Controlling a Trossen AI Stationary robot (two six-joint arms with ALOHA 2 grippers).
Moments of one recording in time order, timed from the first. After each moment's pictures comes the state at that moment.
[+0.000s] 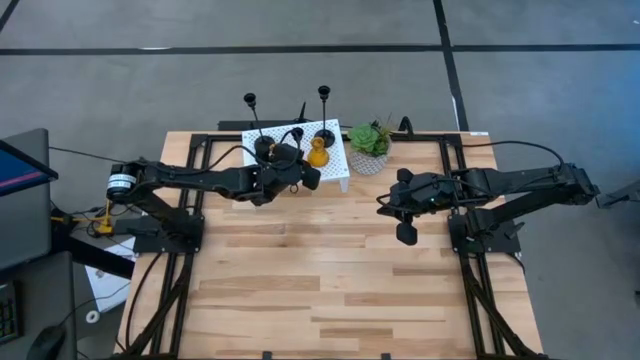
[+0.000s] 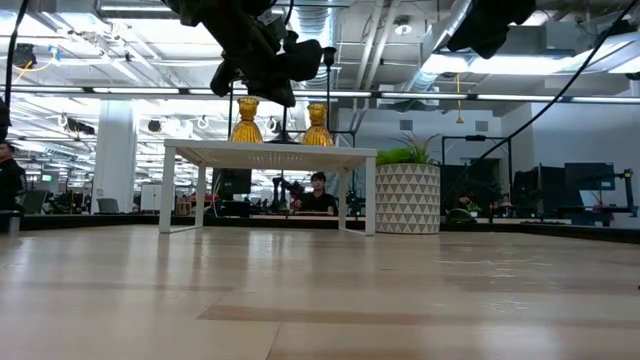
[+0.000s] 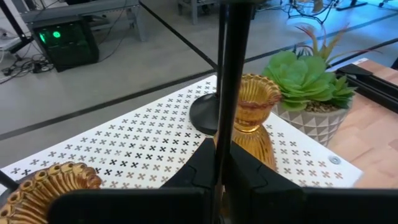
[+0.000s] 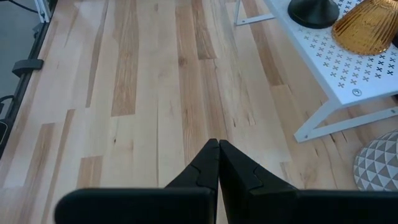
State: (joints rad) left arm 0.10 1.33 1.04 -0.10 -0.89 -0.42; right arm 0.11 1.05 0.99 -0.66 0.13 0.16
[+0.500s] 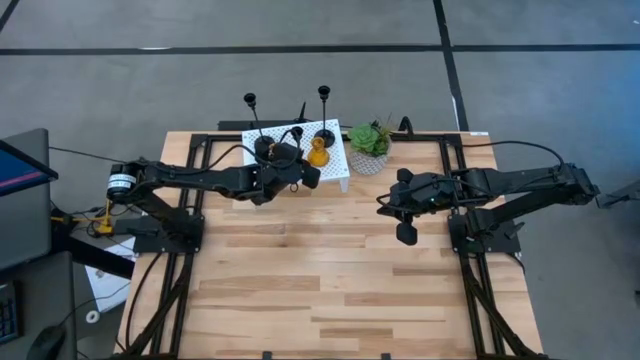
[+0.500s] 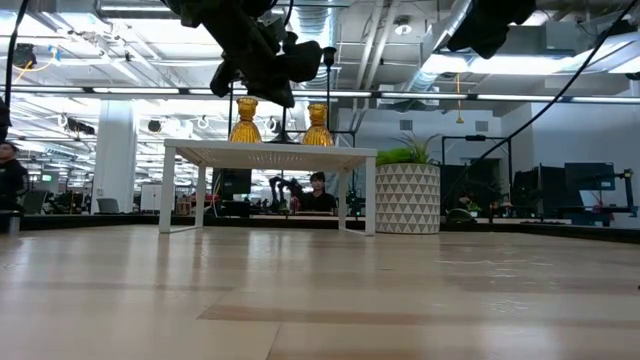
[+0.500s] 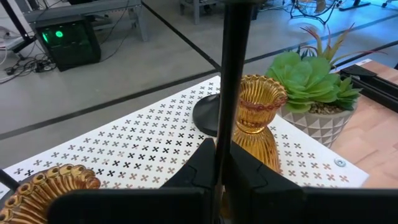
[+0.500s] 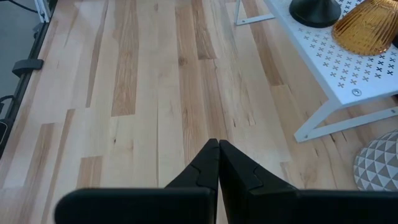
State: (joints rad) left arm 0.11 1.33 1.04 -0.10 -0.89 -0.42; right arm 0.11 1.05 0.99 -0.66 0.13 0.16
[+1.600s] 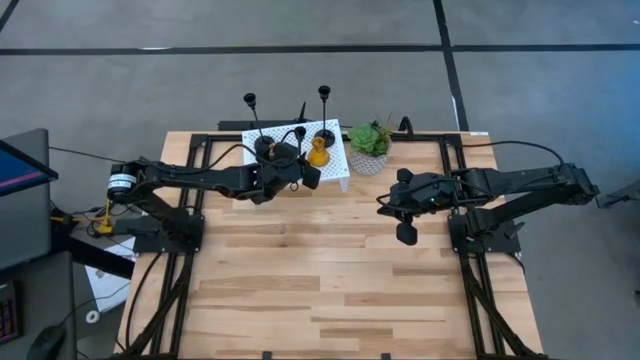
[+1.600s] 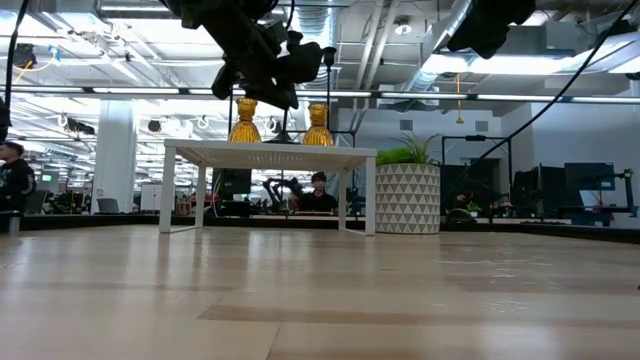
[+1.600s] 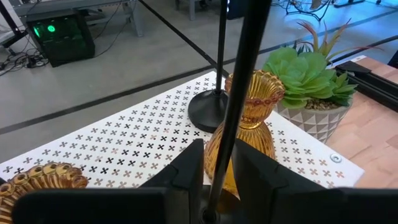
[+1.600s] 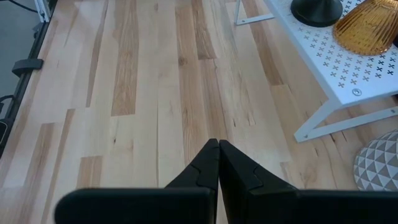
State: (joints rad) left arm 0.11 1.33 1.04 -0.09 -0.86 -0.43; right arm 0.11 1.05 0.99 -0.66 0.13 0.16
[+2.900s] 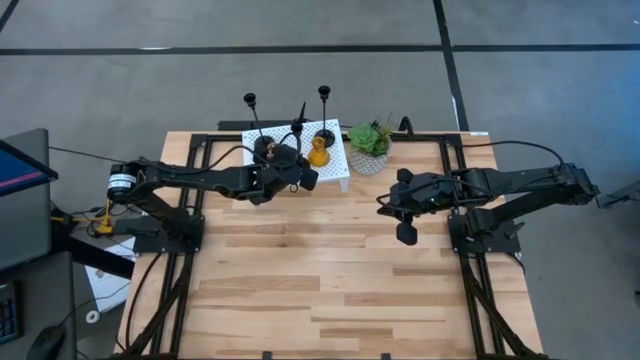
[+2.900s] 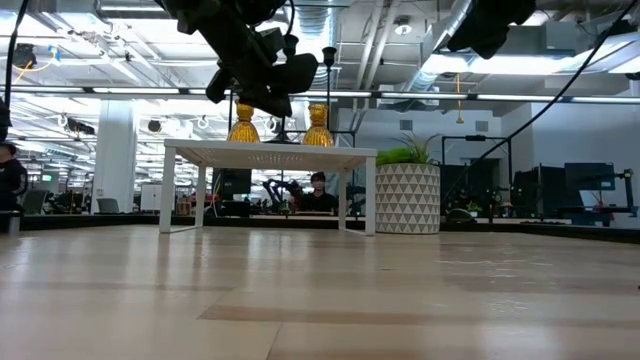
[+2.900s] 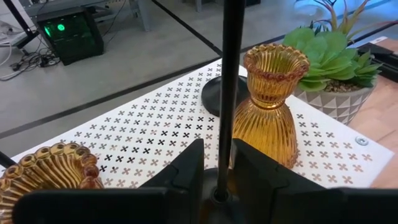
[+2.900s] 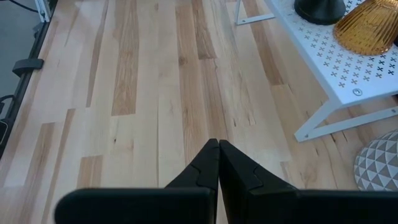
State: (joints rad) left arm 0.12 1.33 1.02 -0.13 -0.87 -0.42; right arm 0.11 1.05 0.99 -0.66 0.13 0.16
